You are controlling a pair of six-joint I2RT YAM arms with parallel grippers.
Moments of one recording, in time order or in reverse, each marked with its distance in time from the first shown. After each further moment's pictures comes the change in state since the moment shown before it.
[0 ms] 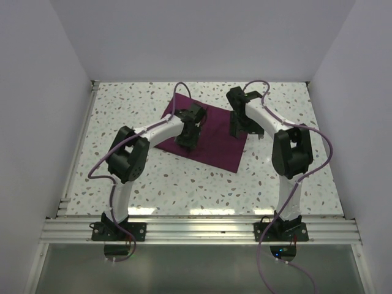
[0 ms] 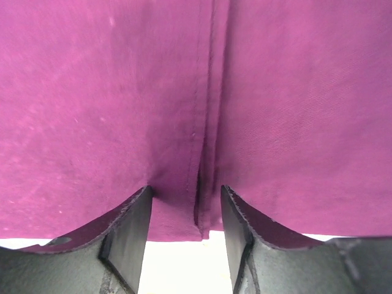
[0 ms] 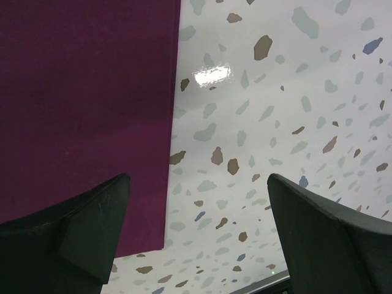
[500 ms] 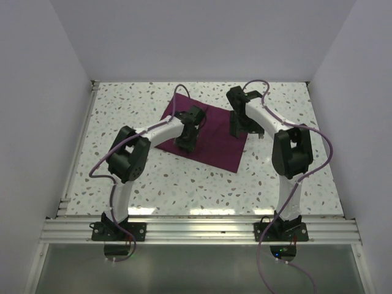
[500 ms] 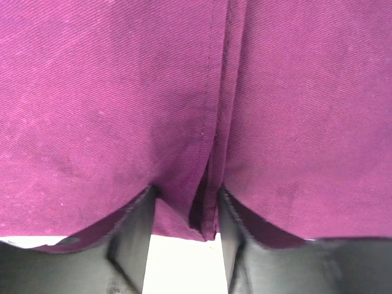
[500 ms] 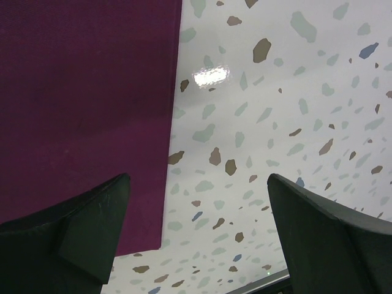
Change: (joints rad) left arm 0.001 0.004 -0.049 0.011 -0.017 -0.001; right arm 0.000 0.000 0.007 -0.001 0.000 -0.020
